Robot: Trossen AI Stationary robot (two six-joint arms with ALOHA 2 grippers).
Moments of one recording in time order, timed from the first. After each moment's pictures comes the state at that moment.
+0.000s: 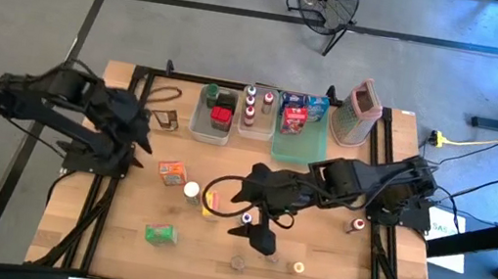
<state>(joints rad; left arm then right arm) -0.07 0.83 1.21 -1.30 0.26 -0.08 0.39 1.85 2.10 -0.86 0.00 0.44</state>
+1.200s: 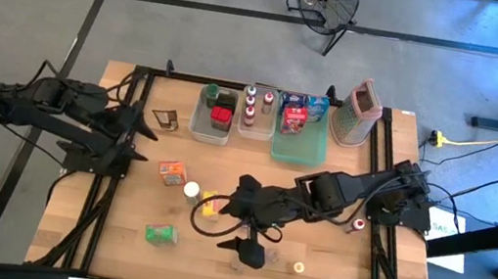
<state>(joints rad) -0.07 0.53 0.96 -0.96 0.10 -0.14 0.42 1.92 2.10 -0.78 0.02 0.39</state>
